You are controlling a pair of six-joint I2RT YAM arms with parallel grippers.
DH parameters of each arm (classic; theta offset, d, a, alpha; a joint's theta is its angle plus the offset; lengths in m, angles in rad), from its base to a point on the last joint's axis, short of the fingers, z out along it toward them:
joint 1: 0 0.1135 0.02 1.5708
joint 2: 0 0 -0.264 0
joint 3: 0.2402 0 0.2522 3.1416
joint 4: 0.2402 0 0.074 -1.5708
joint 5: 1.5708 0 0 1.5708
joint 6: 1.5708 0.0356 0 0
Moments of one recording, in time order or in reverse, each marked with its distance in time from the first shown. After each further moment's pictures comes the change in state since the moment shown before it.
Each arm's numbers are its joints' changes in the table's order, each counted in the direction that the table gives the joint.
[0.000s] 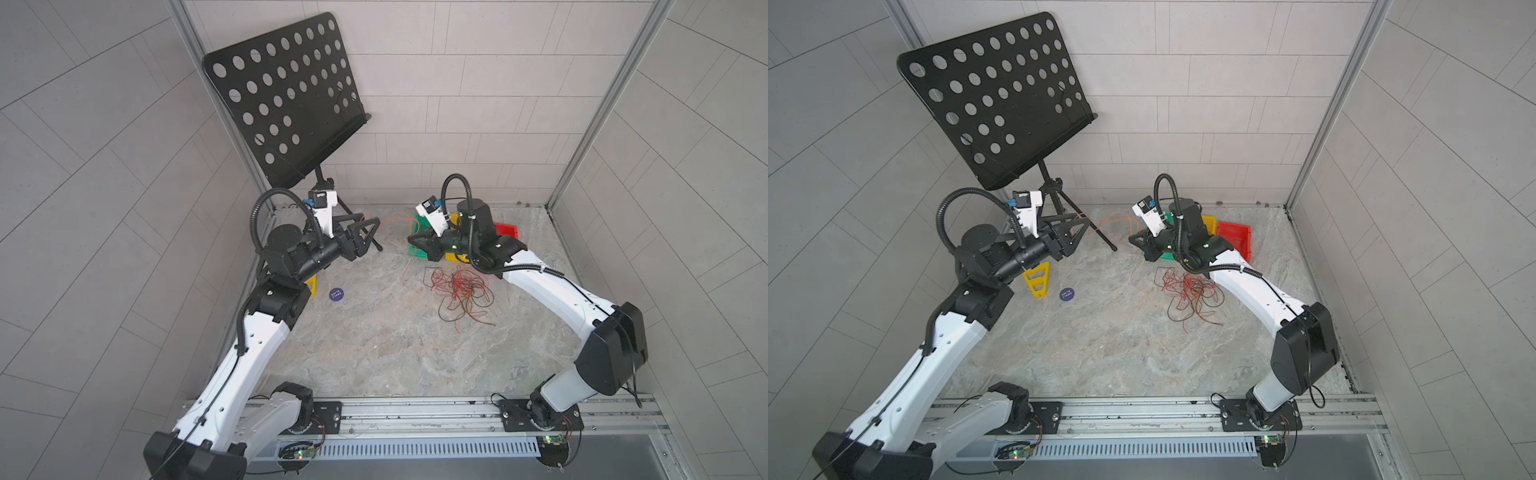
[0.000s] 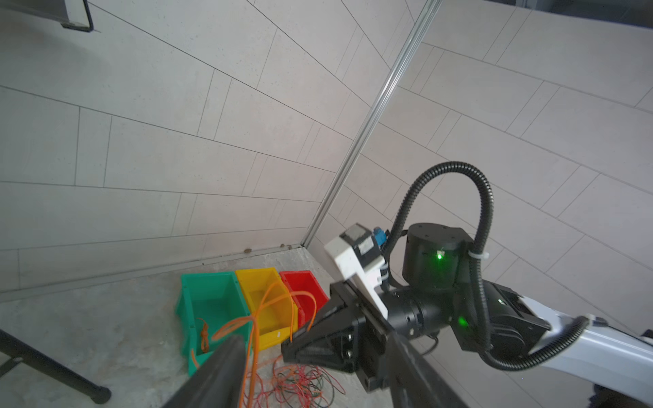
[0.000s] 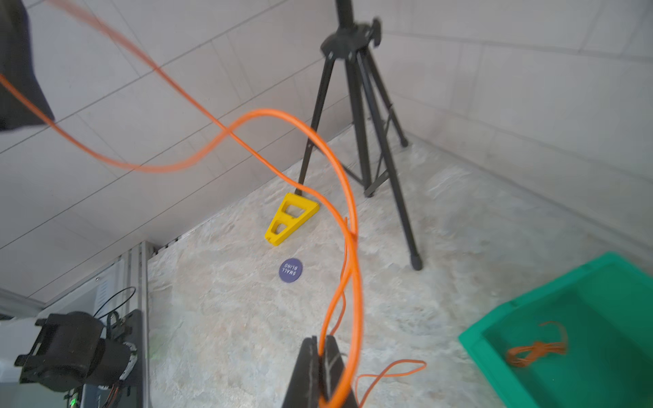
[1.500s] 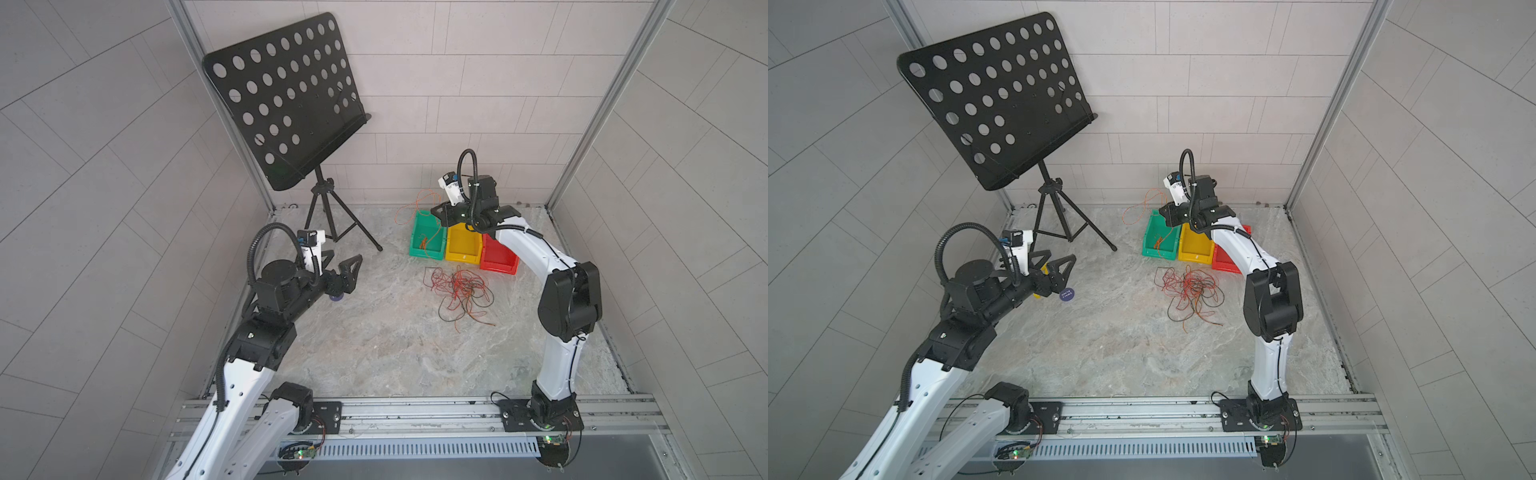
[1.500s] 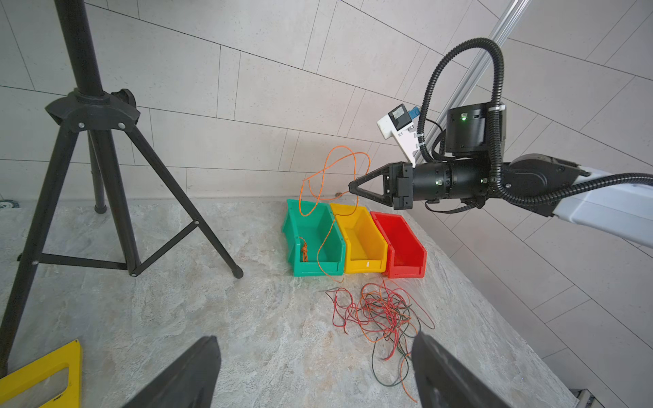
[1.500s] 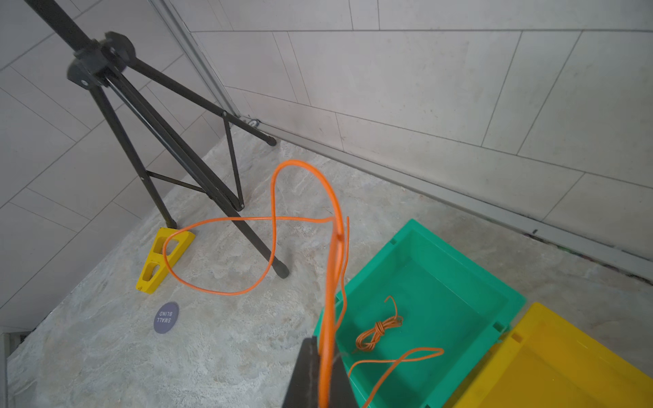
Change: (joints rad) left arm 0.000 0.237 -0.162 0.347 -0.251 0.186; right arm -0.215 -0.385 0.299 0.074 0.064 0.021
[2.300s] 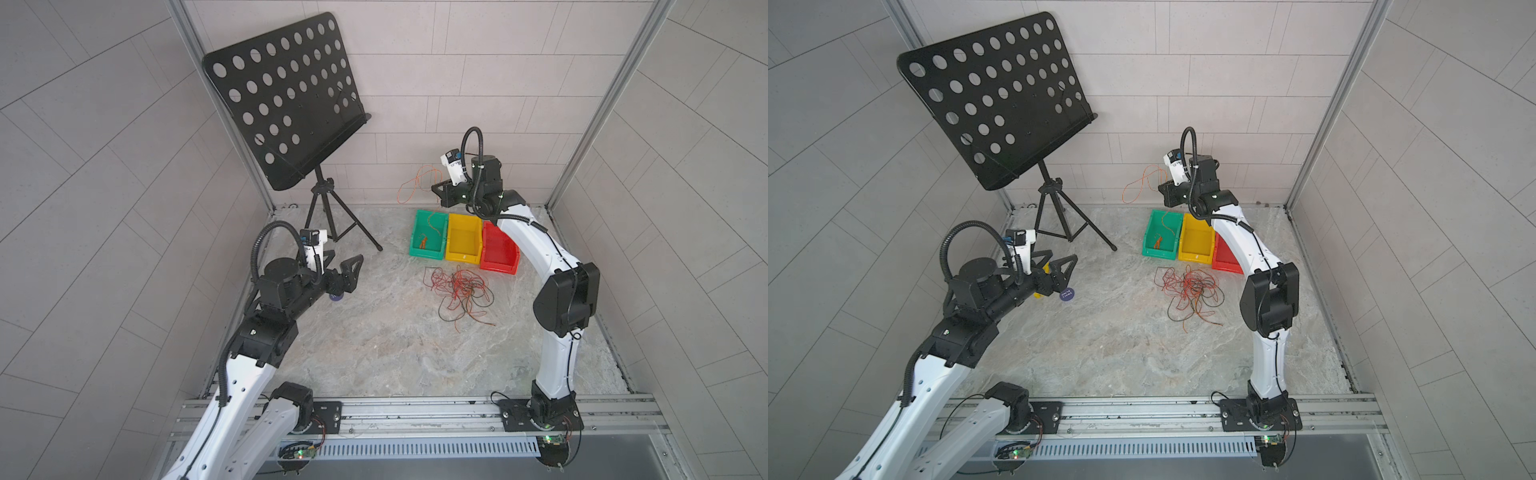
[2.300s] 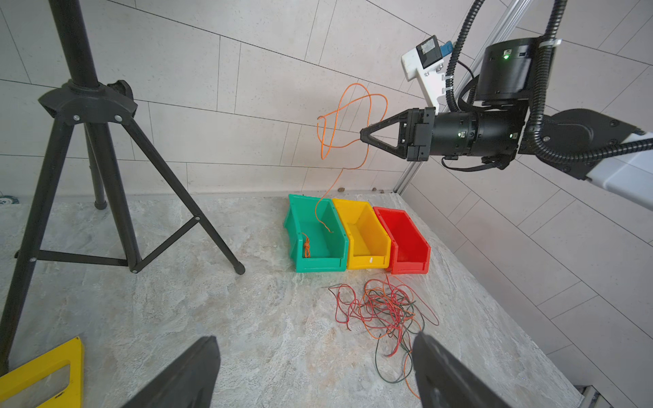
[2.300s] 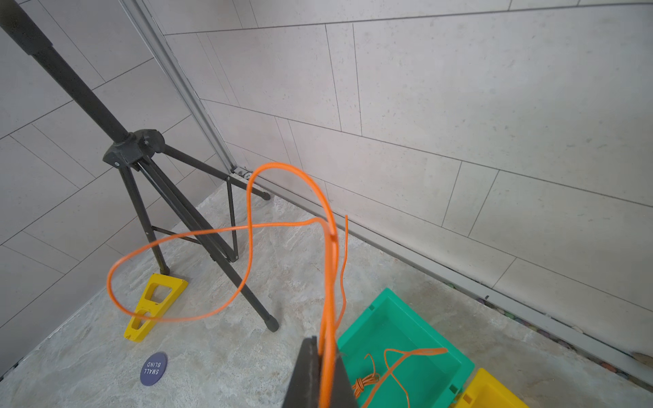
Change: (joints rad) left arm 0.000 -0.018 -0.002 -0.002 0.000 0.010; right arm 0.000 -0.063 0.267 0.052 0.037 -0.001
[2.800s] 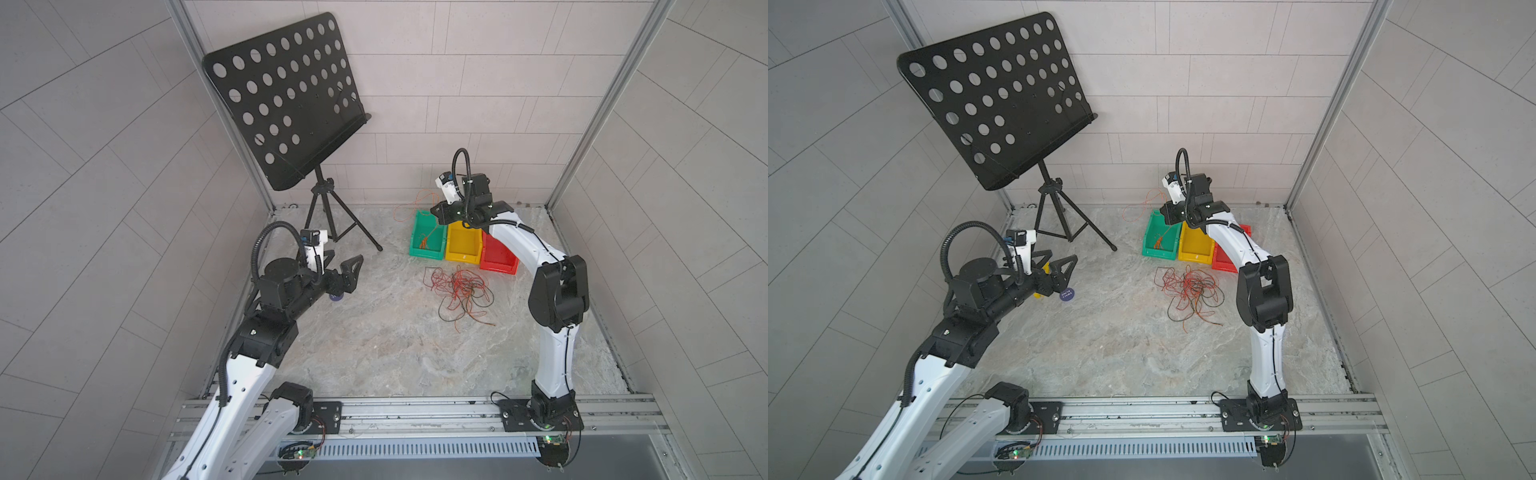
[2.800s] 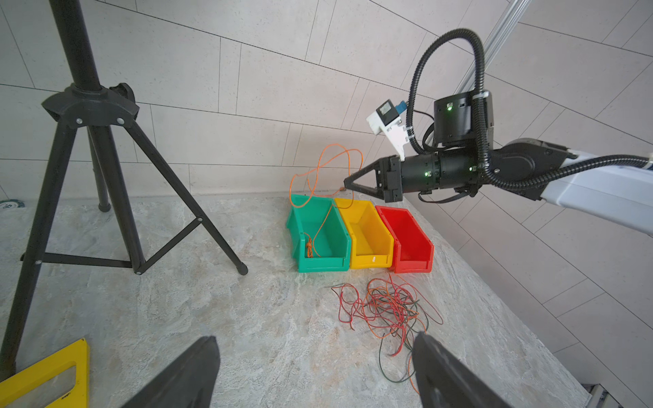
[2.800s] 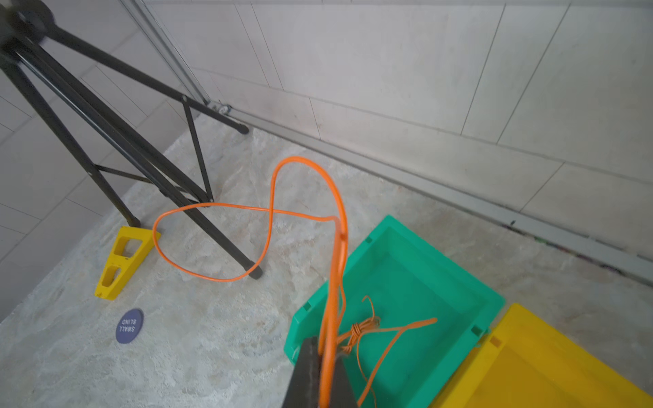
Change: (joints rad) left arm 0.000 0.000 -0.003 0.000 -0.004 0.015; right arm 0.000 -0.039 -0.166 0.032 0.026 -0.027
